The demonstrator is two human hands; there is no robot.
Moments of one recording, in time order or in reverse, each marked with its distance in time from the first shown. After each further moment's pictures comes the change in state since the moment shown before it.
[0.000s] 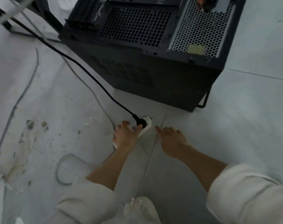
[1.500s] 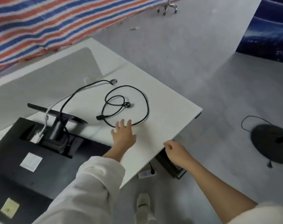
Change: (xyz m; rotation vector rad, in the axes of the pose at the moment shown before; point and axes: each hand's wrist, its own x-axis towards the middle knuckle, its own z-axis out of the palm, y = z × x) left_hand -0.376 0.156 -0.633 0.152 0.282 0.083; right_hand -0.436 -0.202 -0.627 0.489 0.058 -0.104
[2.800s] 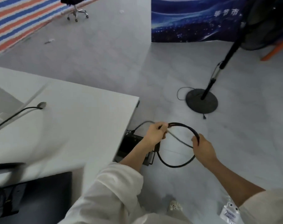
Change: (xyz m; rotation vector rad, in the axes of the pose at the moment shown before) left_hand -0.112 0.223 0.017 -0.975 -0.721 0.505; right_hand -0.140 0.165 -0.040 0.209 0.816 0.451
